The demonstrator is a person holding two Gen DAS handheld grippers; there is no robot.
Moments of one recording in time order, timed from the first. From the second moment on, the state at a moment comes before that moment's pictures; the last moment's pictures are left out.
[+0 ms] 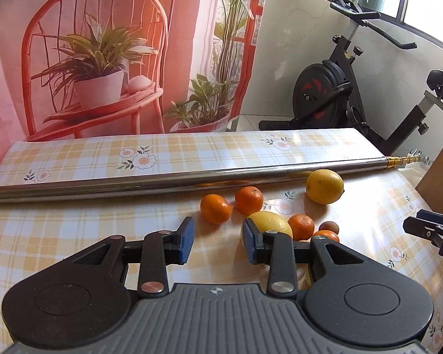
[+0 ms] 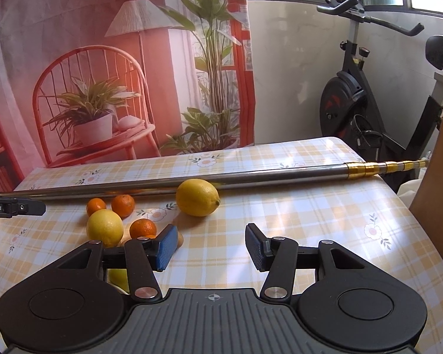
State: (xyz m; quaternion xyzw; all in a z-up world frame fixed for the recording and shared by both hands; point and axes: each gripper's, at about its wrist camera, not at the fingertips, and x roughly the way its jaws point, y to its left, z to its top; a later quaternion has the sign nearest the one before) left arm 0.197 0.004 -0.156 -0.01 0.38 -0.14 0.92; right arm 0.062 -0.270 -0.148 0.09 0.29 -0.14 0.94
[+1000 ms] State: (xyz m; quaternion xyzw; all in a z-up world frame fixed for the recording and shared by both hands) left arm 0.280 -0.012 -0.218 -0.06 0.45 -0.12 0.89; right arm 0.089 -0.308 -0.192 0.14 0.35 -0.16 0.91
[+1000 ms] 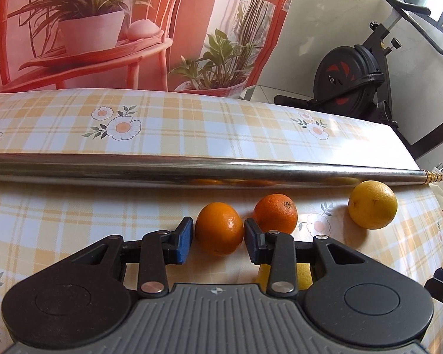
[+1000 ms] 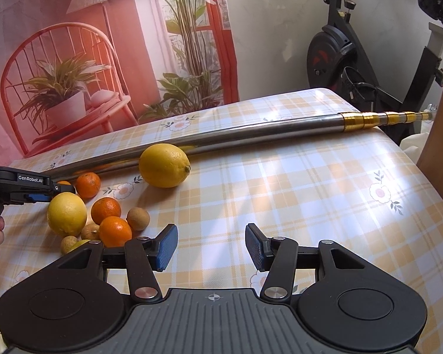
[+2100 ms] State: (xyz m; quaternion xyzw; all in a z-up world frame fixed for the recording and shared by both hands) left arm 0.263 -0.009 -0.217 0.00 0.42 -0.15 0.90; right arm 0.100 -0.302 -0.196 0.14 0.37 -0.14 0.91
